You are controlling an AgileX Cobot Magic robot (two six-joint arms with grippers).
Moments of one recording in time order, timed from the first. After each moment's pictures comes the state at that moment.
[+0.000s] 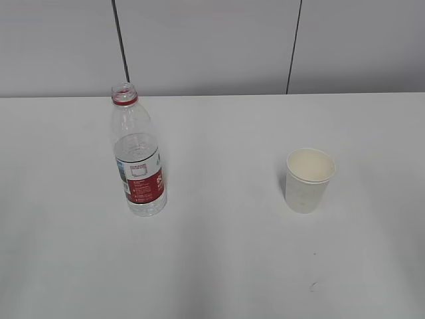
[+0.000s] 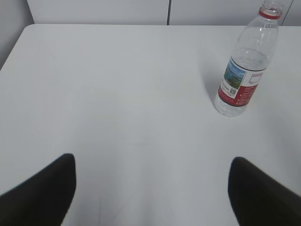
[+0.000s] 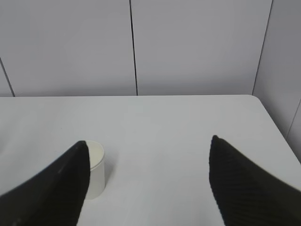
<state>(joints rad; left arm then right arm) -0.01 -0.01 -0.54 -0.02 1.08 0.01 0.01 0.14 -0.45 -0.03 0.58 0.03</state>
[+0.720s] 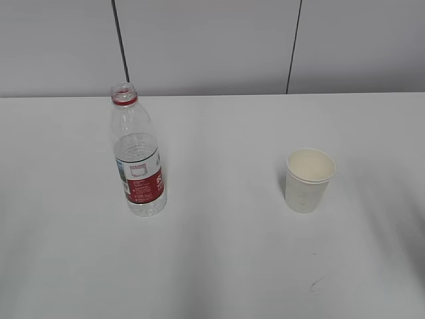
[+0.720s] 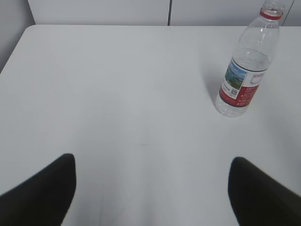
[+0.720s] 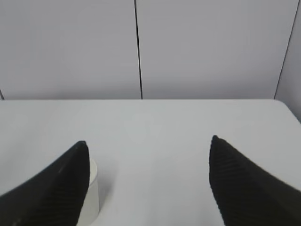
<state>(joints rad) -0.01 -0.01 -0.54 -0.01 1.07 0.01 0.01 0.68 -0.23 -0.02 -0.19 0.03</state>
